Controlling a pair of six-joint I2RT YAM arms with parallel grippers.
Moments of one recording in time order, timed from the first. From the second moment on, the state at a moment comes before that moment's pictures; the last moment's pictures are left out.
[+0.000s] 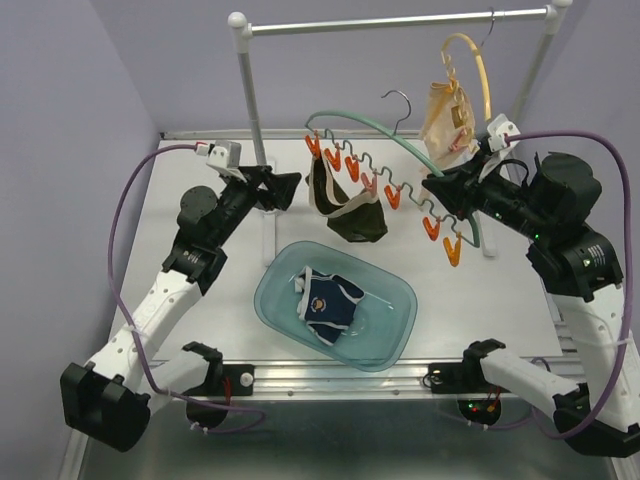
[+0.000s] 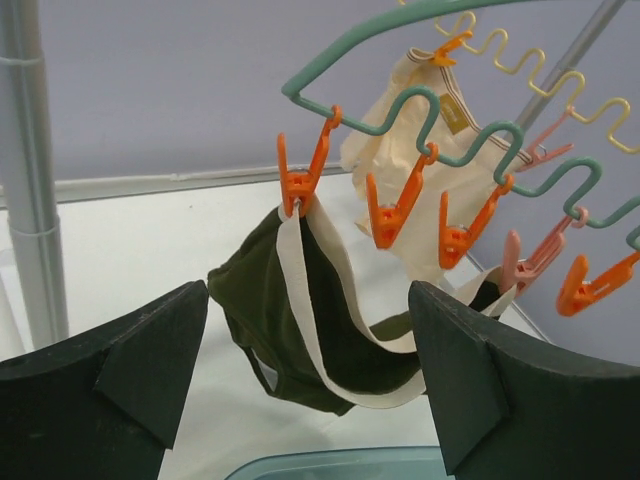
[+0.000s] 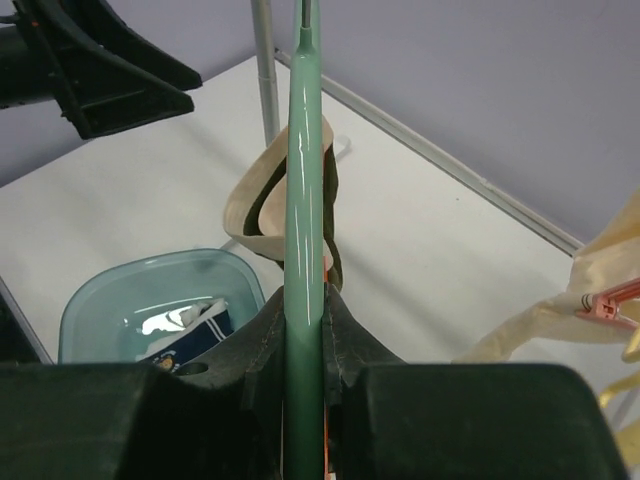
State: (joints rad) left arm -0.41 0.97 0.84 0.26 0.16 -0.40; right arm 0.37 0.97 1.50 -0.61 -0.42 -0.07
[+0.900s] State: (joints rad) left arm -0.43 1.31 0.95 0.45 0.21 -0.47; right arm 0.35 0.93 1.43 -0.61 -0.50 -0.02
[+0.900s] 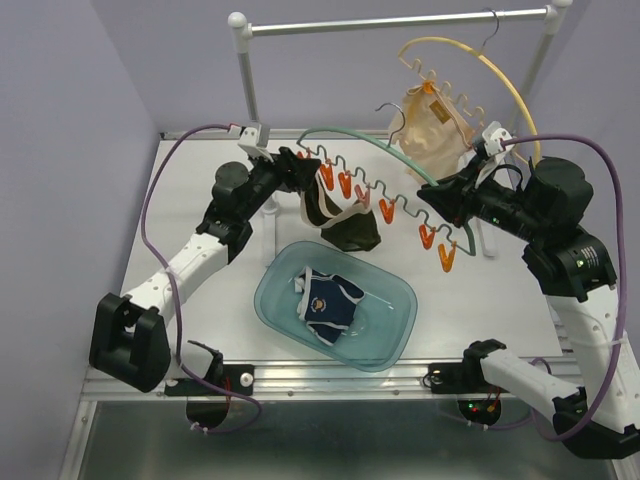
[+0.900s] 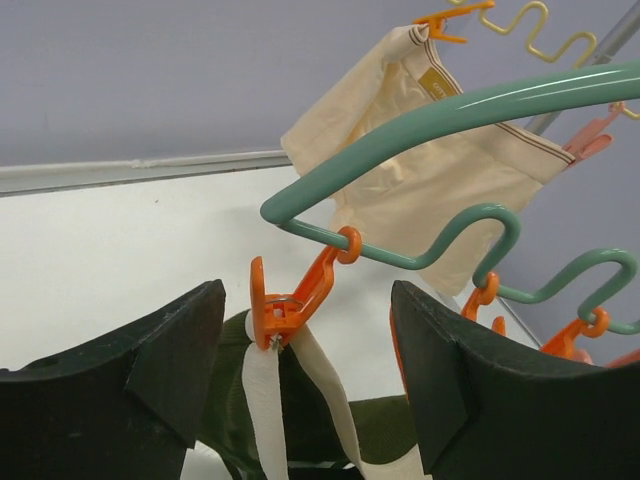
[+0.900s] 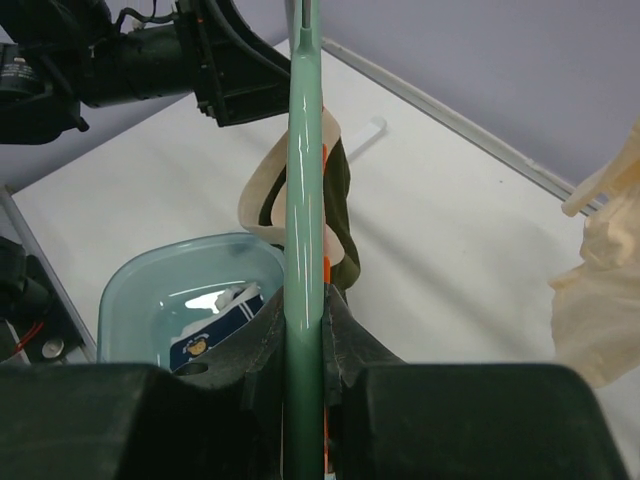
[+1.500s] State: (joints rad) left arm -0.45 1.37 1.01 0.47 0.15 -0.43; right arm 0.33 0.93 1.41 -0.57 -0.53 0.01
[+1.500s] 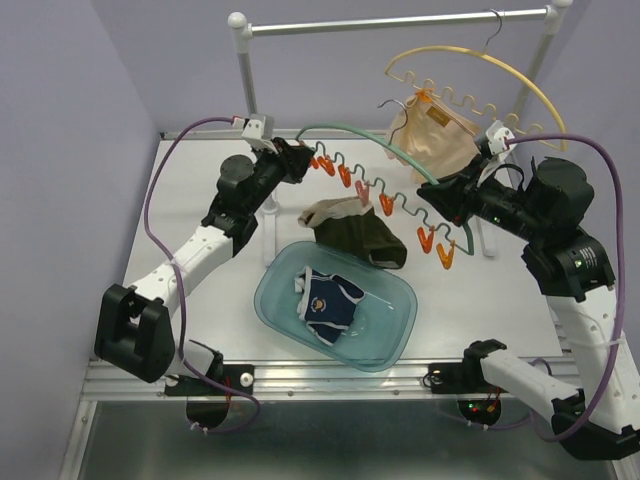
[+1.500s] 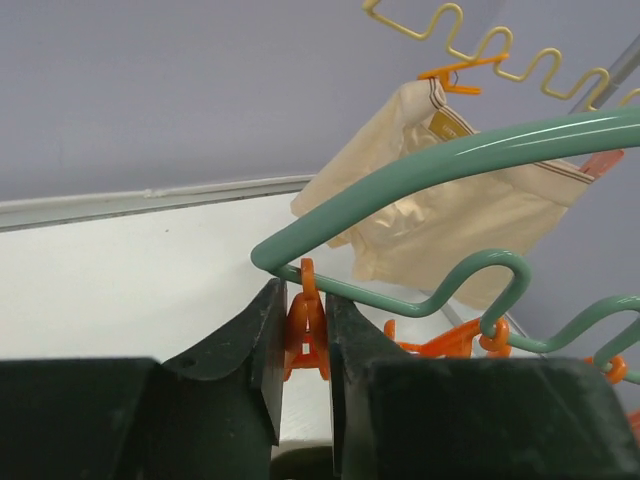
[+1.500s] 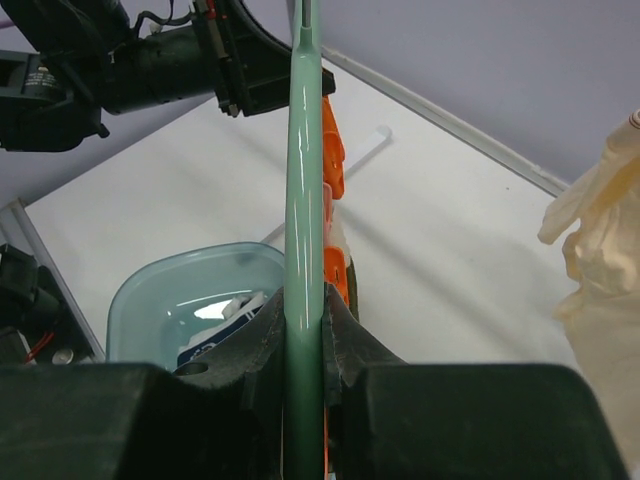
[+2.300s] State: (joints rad) left arm -0.50 1.12 0.92 0.40 0.33 -0.50; right arm 0.30 0.92 1.35 -0.54 -0.44 0.06
